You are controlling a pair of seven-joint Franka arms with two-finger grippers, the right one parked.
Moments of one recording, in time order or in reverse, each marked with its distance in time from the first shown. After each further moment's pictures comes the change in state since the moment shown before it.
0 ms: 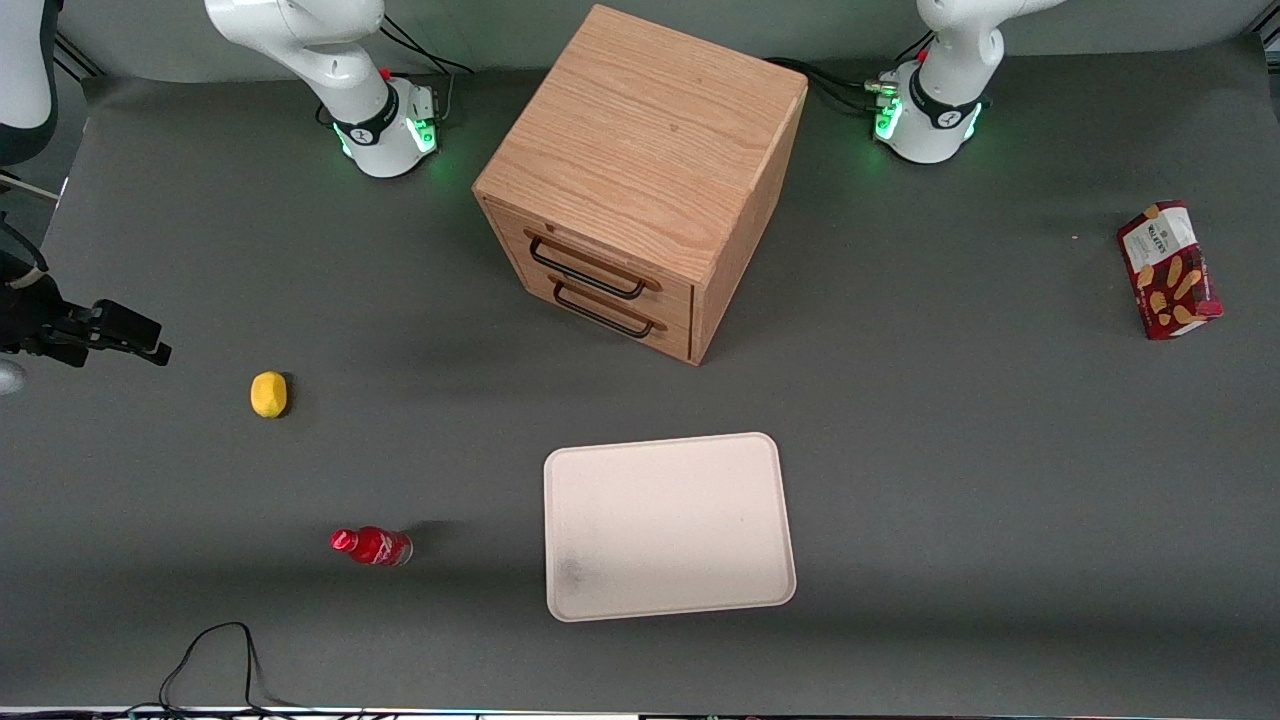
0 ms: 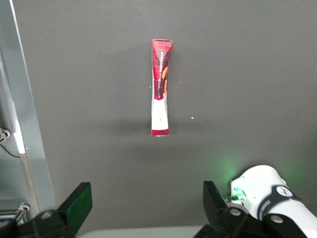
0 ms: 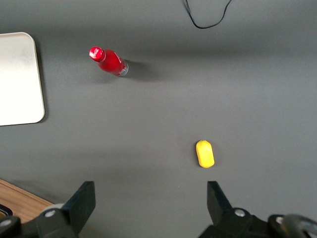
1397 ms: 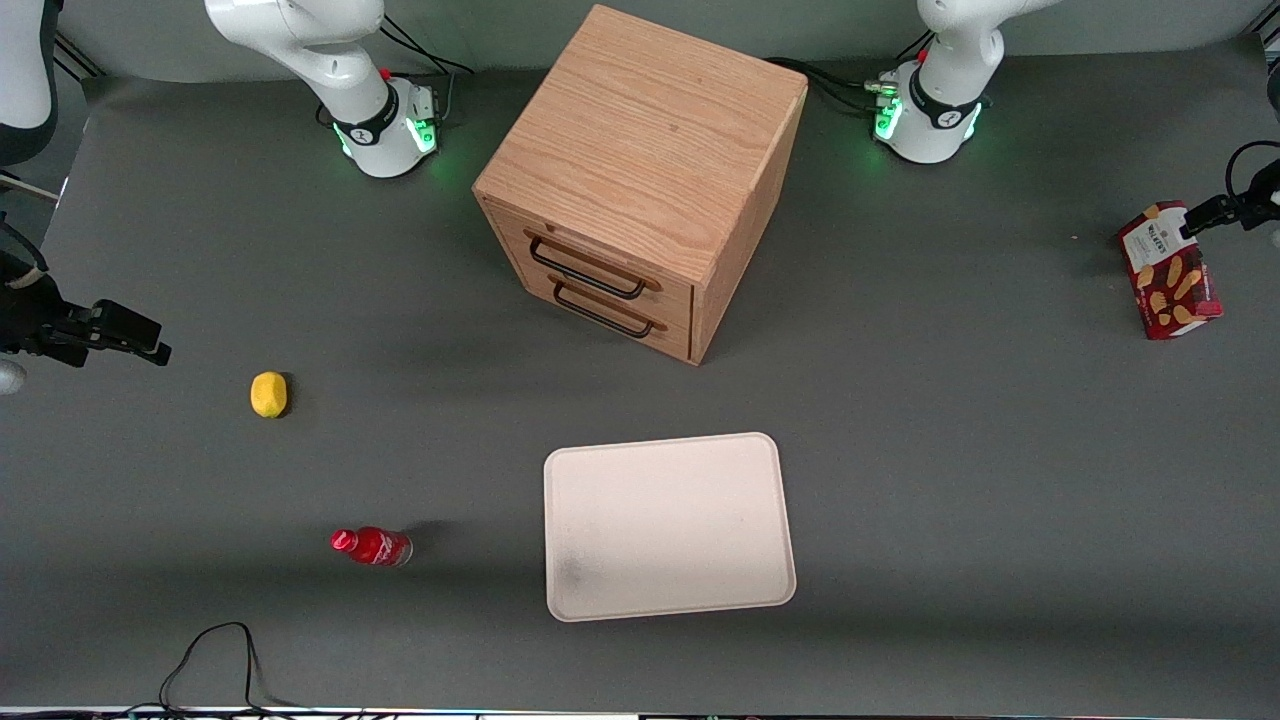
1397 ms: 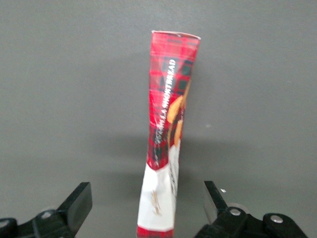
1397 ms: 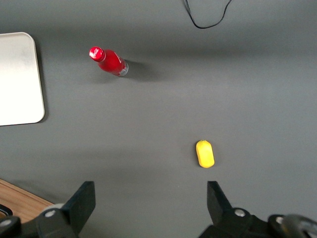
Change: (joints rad) arm 0.025 0.081 -0.010 -0.624 0.007 0.873 -0.152
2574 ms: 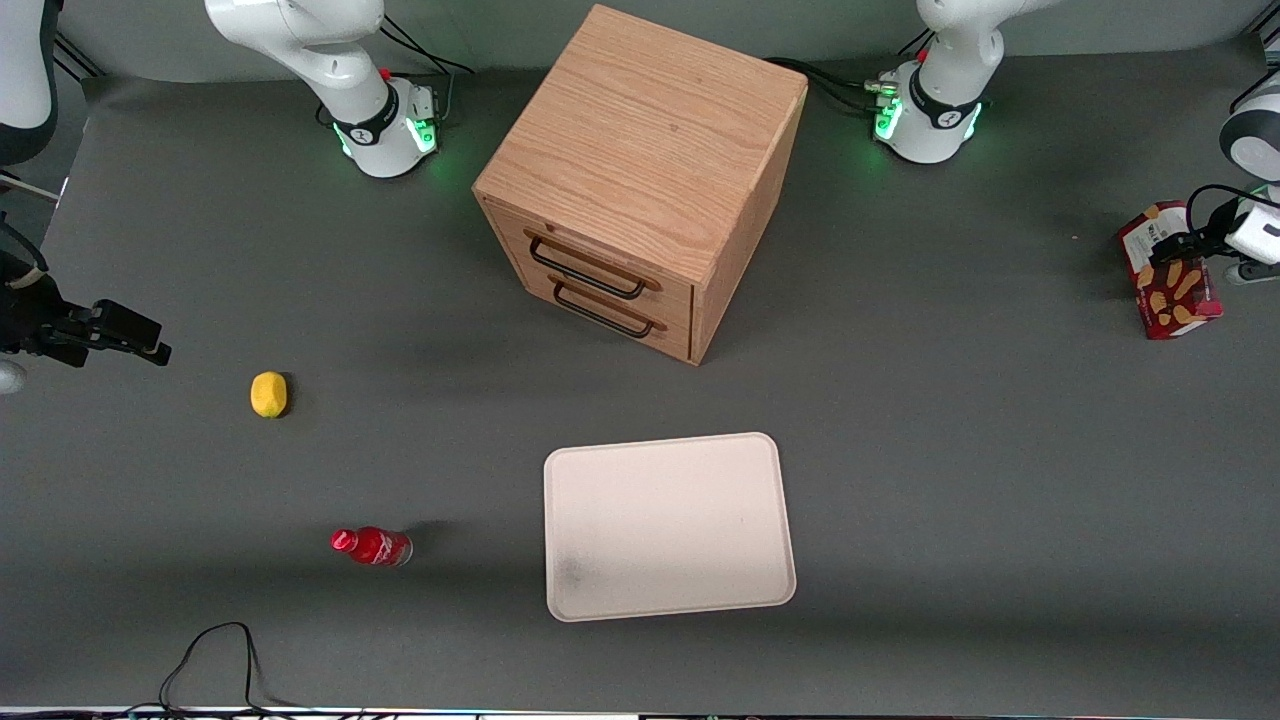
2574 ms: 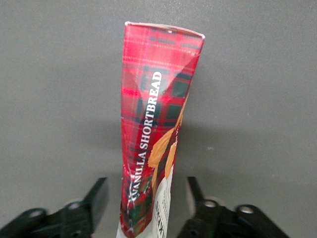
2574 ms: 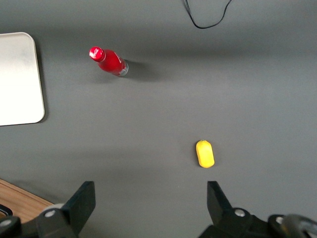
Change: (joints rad) arm -0.026 0.155 -0.019 0.001 -0.095 0.105 -0.011
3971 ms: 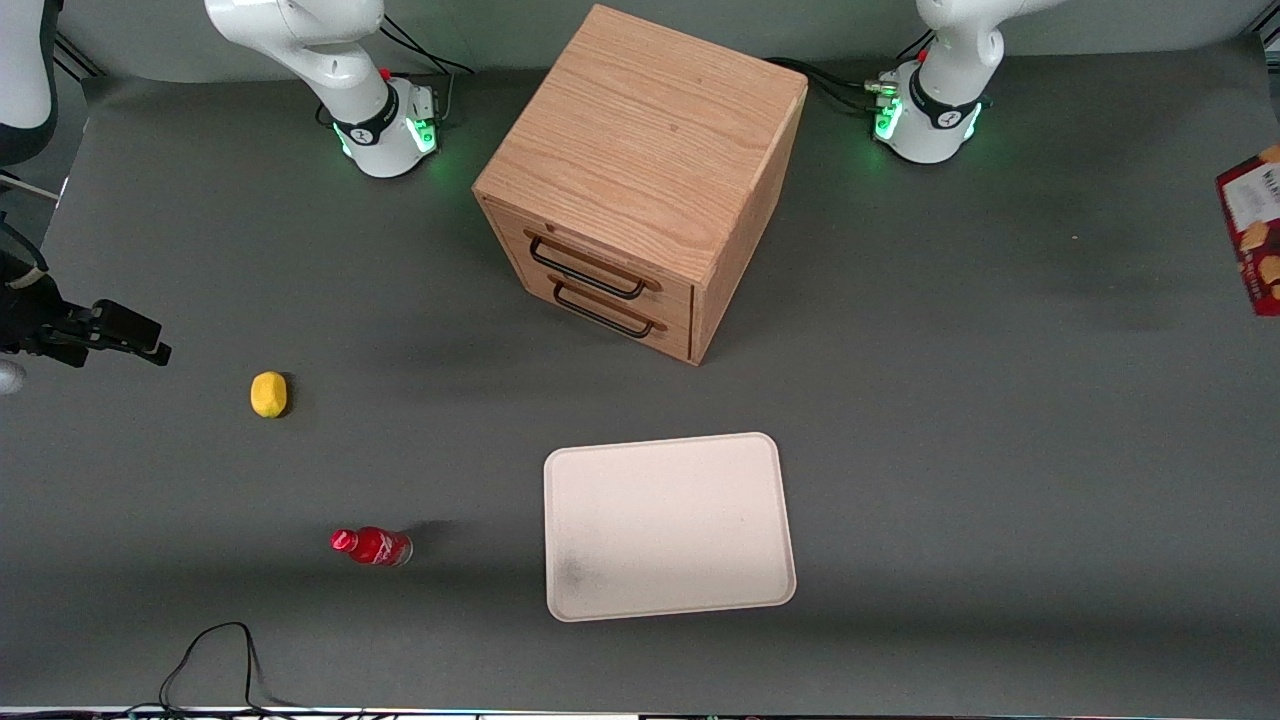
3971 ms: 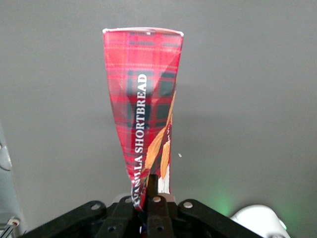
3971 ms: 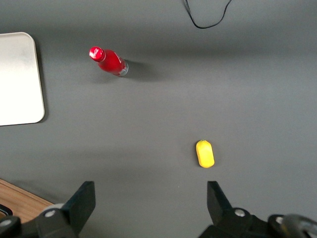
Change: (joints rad) arm -0.030 -0.202 -0.087 0.554 0.046 -0.876 0.003
